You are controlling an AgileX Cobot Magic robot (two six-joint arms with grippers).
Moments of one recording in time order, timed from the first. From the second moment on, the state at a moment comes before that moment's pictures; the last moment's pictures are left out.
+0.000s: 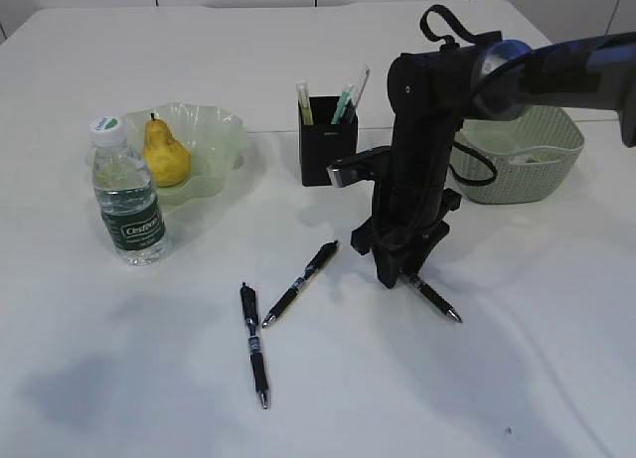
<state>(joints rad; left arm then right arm) 0.04 0.77 -0.65 -0.15 0.93 0.13 0.34 2.35 -1.84 0.10 1.22 -0.27</state>
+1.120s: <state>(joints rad) 0.04 0.77 -0.65 -0.15 0.95 0.13 0.34 2.35 -1.84 0.06 1.22 -0.27</state>
